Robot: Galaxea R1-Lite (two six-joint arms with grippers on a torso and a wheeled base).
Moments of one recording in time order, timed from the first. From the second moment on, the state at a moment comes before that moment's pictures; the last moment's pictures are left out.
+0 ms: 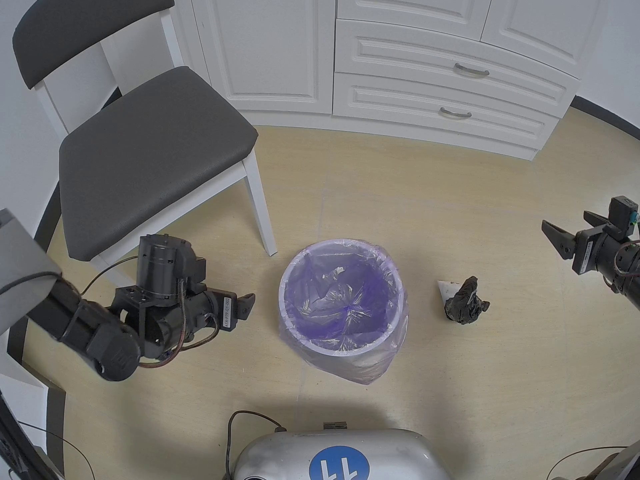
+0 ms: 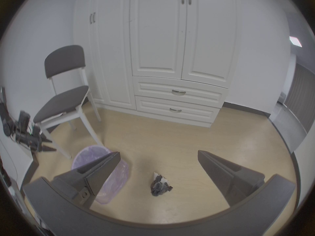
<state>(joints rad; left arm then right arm) -0.43 1.91 -0.71 -0.71 0.19 -0.09 0.10 1.31 -0.54 -0.69 -0.03 -0.11</state>
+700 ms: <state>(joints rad) -0.45 1.66 -0.27 -1.21 0.13 -0.16 0.11 1.19 -0.38 -0.61 -0.04 -0.38</state>
